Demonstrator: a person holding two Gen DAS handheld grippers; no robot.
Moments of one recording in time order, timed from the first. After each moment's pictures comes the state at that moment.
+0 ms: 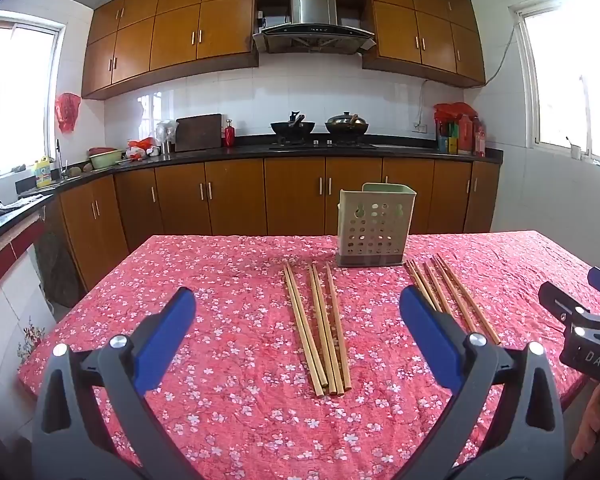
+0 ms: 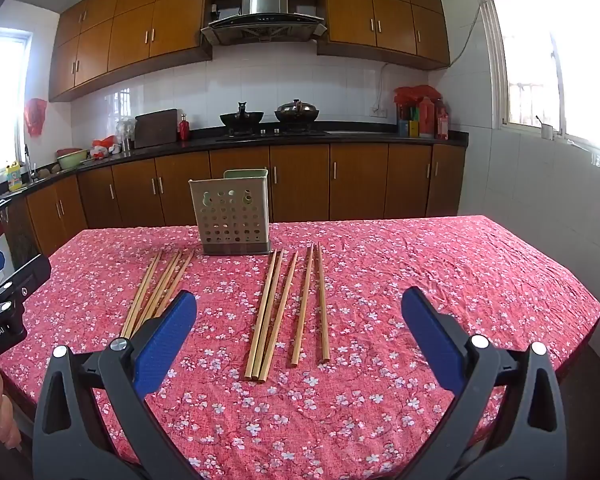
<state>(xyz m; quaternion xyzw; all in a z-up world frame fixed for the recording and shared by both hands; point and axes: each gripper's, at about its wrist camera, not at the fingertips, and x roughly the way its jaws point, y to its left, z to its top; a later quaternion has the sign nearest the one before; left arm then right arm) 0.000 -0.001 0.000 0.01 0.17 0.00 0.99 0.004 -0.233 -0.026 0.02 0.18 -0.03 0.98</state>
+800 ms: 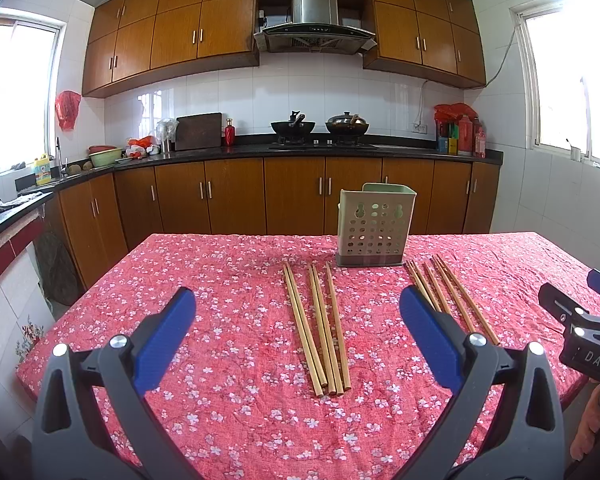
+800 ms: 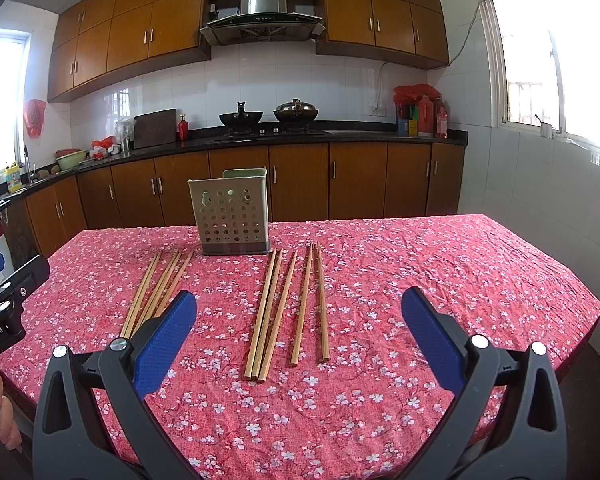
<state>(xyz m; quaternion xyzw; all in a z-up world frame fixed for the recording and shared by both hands) 0.001 -0.001 0.000 0.01 0.17 0.00 0.98 0.004 -0.234 -0.026 0.03 0.18 -0.03 0.98</state>
